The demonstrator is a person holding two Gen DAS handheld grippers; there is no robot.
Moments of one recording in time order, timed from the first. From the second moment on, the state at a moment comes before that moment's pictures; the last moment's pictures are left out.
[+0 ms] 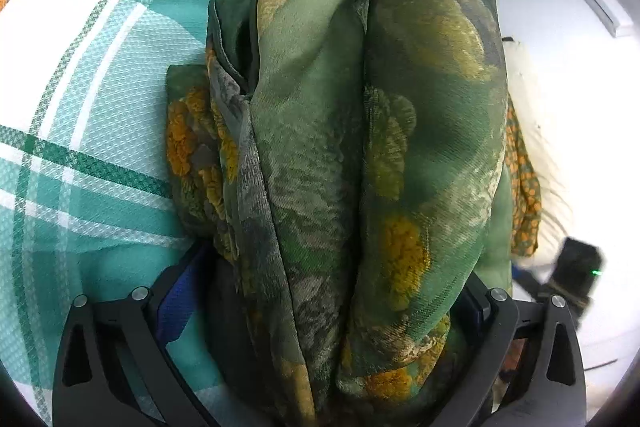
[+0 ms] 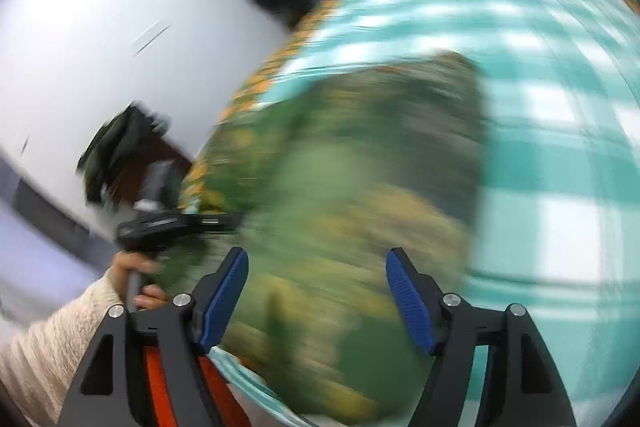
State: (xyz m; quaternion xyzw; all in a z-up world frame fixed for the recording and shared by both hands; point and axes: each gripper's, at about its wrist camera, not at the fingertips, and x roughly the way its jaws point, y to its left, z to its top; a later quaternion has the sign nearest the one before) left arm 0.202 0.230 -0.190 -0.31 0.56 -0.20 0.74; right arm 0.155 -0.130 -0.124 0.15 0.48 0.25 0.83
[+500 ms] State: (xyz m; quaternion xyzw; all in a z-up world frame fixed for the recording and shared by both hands) left arm 0.200 0.204 -0.170 -0.31 0.53 -0.19 0.77; right arm 0.184 -0.111 -0.165 0.18 0.50 0.33 0.78
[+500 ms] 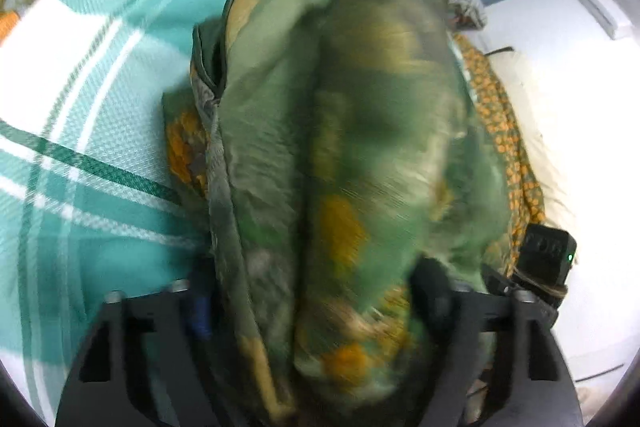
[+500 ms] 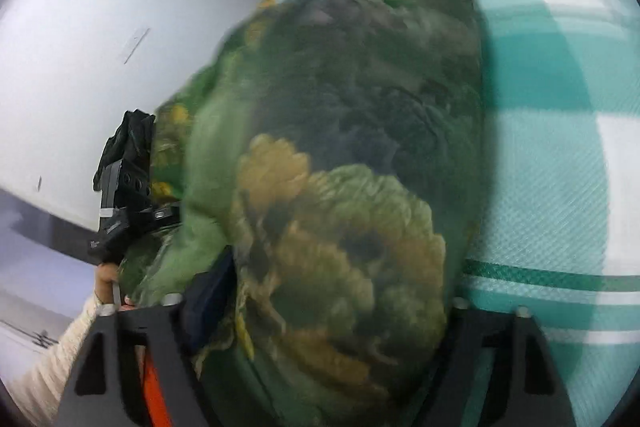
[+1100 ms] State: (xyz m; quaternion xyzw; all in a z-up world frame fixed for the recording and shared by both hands) left arm 0.371 0.161 -0.102 -0.28 0.44 -0.19 0.83; right arm 0.354 -0.147 -0.082 0.17 0.39 0.40 0.81
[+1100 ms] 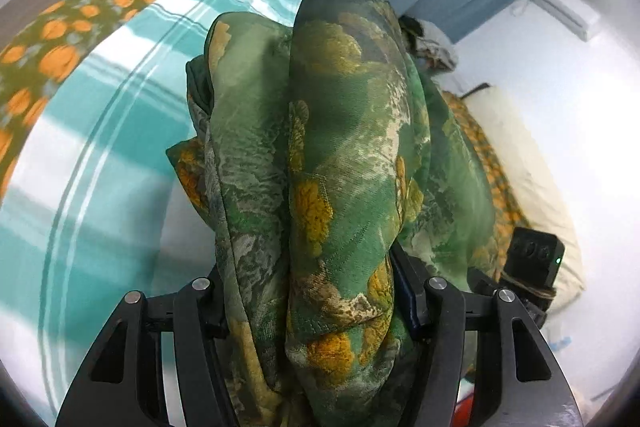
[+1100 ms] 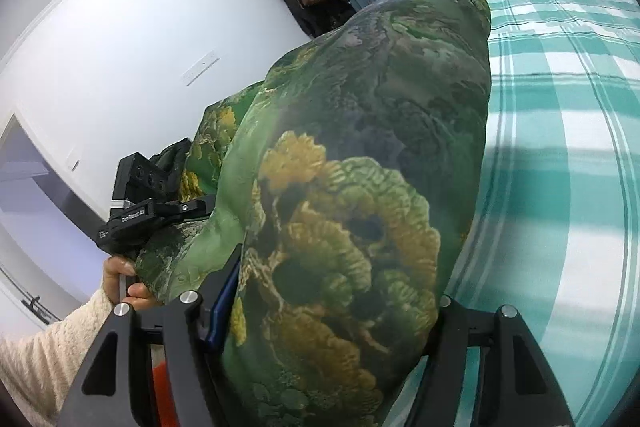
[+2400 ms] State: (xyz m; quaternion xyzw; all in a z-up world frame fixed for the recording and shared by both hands) left arm 0.141 -0.010 -0.016 0.04 0.31 0.04 0.95; right arm 0.121 -0.214 -0.002 -0.06 0.31 0.04 0.95
